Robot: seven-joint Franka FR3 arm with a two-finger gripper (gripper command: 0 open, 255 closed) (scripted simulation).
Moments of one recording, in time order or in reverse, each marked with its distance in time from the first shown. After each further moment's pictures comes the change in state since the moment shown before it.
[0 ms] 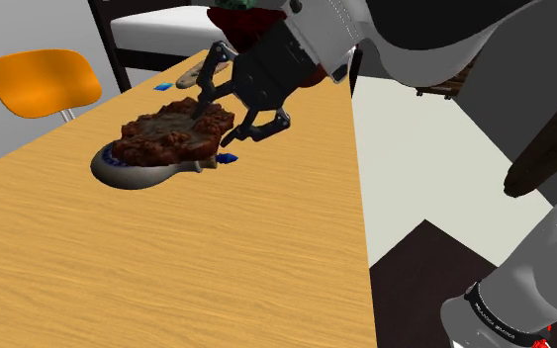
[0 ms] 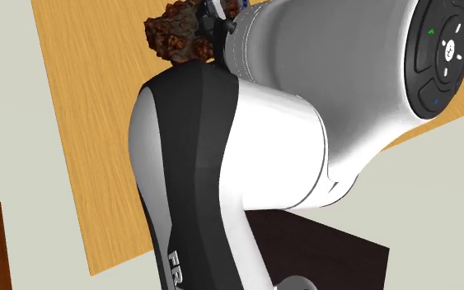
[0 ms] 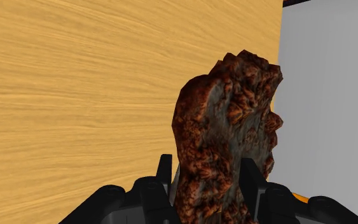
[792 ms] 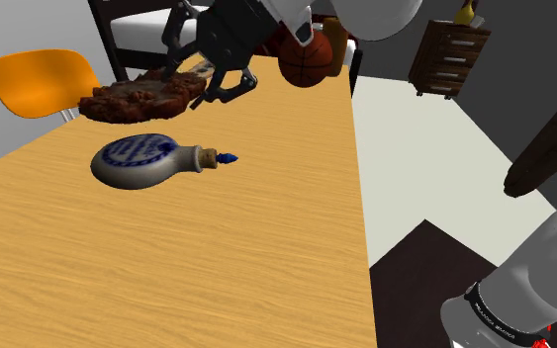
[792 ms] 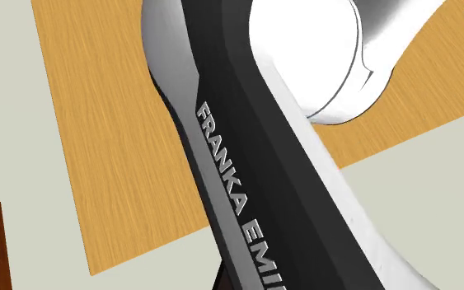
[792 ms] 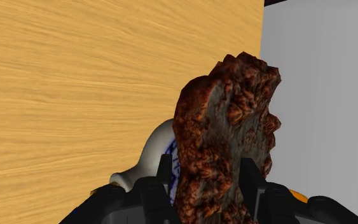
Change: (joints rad) arm -0.088 0.199 0.041 0.253 -0.167 -0.053 0.086
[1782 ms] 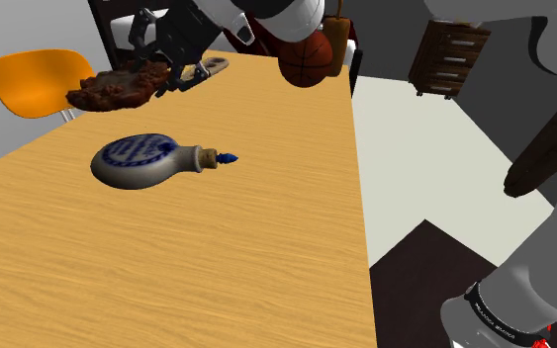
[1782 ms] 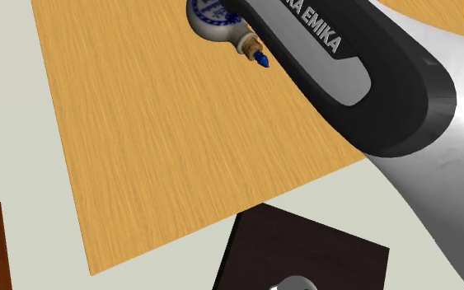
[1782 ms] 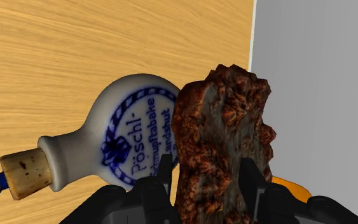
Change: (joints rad) arm 0.011 0.444 0.015 0.381 -0.342 0.019 0.123
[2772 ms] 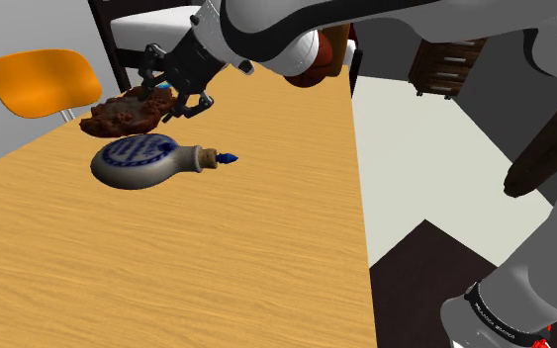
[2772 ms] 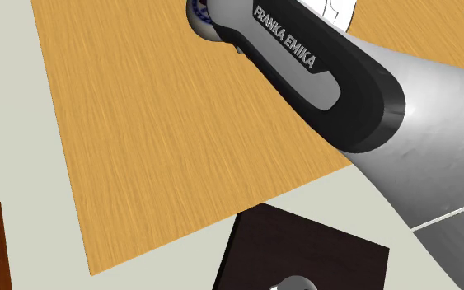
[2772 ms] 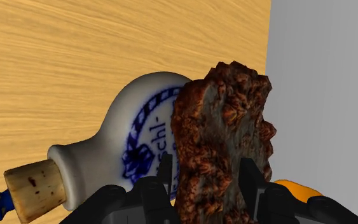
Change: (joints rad) arm -0.011 0.015 0.014 -0.114 0.039 0.121 -0.060
